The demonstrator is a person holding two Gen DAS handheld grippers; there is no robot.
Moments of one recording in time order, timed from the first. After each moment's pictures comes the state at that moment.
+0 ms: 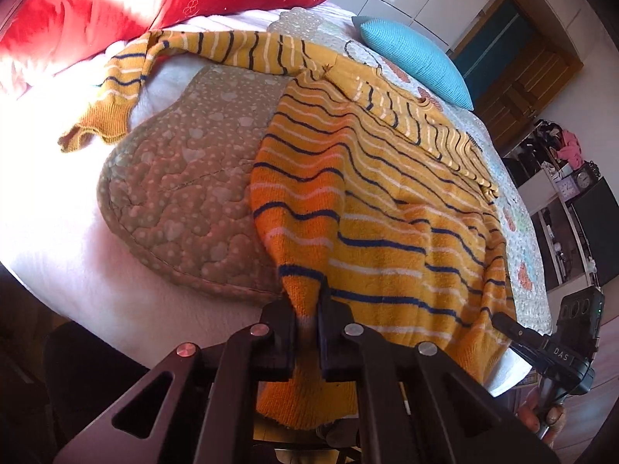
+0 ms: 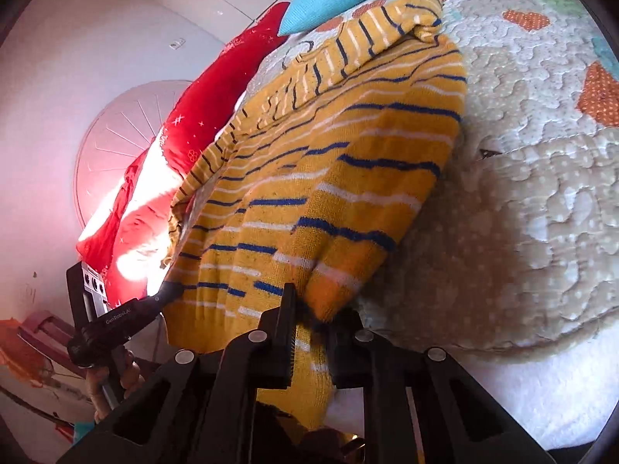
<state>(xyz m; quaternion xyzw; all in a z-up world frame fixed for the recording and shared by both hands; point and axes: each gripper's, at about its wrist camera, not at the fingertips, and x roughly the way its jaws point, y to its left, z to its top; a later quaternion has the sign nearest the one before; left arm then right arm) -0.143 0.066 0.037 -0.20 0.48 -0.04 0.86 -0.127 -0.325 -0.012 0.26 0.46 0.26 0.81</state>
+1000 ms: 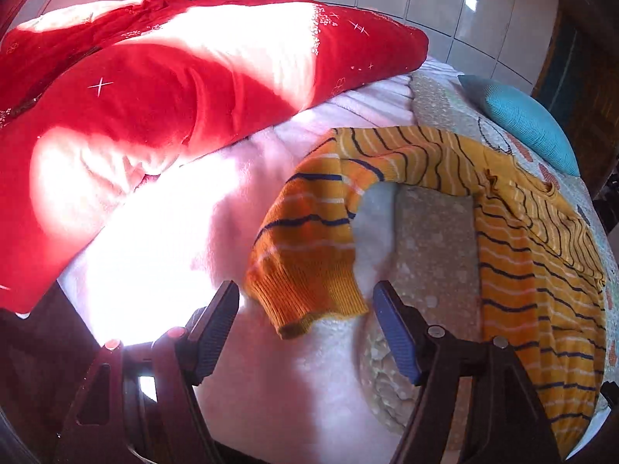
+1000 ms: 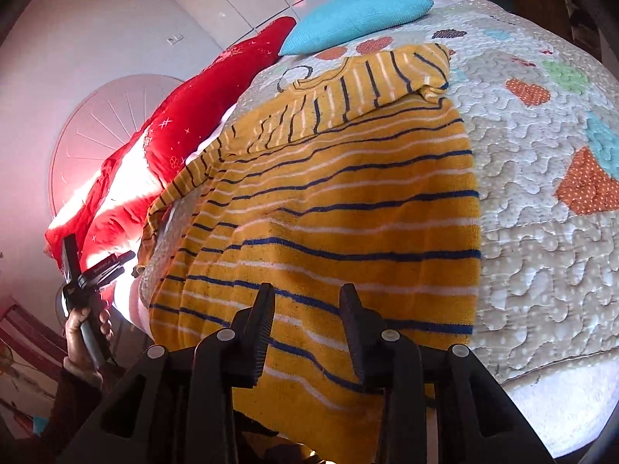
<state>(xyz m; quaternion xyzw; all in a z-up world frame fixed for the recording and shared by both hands) -0.079 0.220 0.044 -0.13 0.43 0.16 0.88 -0.114 -0.305 0.019 0.18 0.45 0.21 0.85</state>
